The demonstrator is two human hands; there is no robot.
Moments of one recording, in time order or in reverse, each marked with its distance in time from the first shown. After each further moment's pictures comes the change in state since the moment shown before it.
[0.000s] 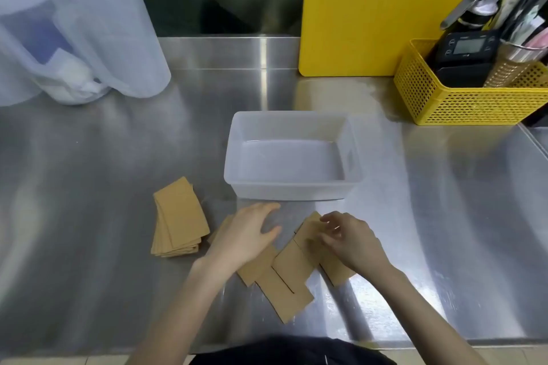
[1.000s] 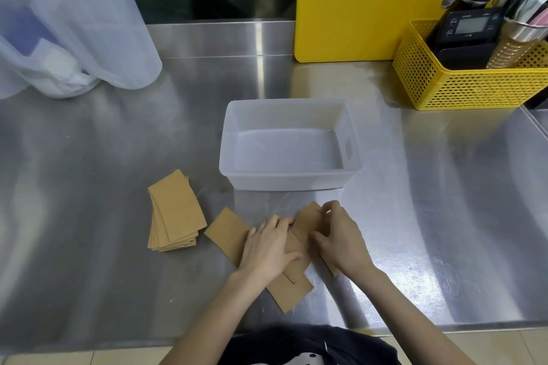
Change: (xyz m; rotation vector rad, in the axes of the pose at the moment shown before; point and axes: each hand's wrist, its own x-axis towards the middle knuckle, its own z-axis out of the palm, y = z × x) left_hand 0.007 0.001 0.067 0.177 -0.040 -0.024; right_hand 0.002 0.005 0.030 0.114 0.083 -0.014
